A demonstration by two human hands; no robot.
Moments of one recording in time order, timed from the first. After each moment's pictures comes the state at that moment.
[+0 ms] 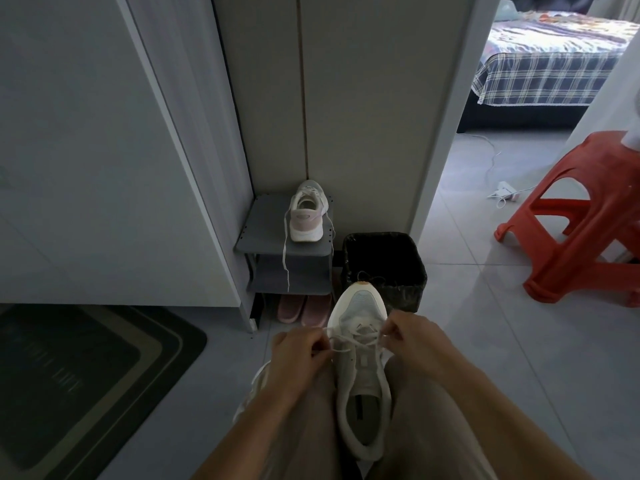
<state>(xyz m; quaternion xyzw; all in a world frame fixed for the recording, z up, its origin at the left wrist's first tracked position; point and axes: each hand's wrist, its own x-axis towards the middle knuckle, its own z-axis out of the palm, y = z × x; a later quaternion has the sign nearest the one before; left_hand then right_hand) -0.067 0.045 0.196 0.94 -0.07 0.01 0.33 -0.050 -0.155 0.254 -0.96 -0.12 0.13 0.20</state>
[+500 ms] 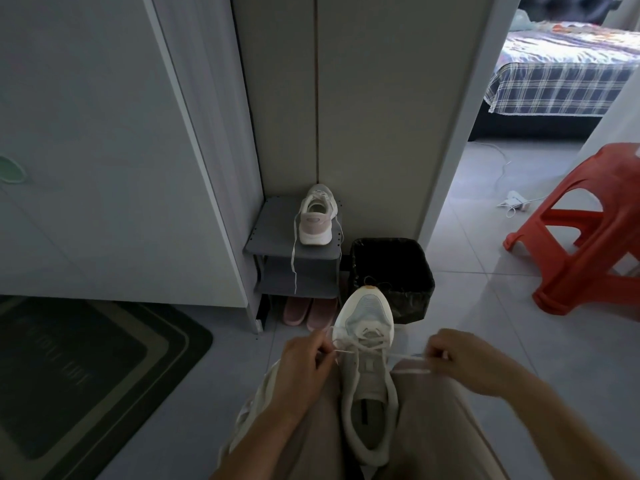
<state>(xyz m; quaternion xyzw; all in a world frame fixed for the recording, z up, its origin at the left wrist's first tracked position) -0.083 0.044 0.195 0.89 -0.06 0.10 0.45 -0.052 -0.206 0.262 -0.96 -0.17 0.18 0.13</state>
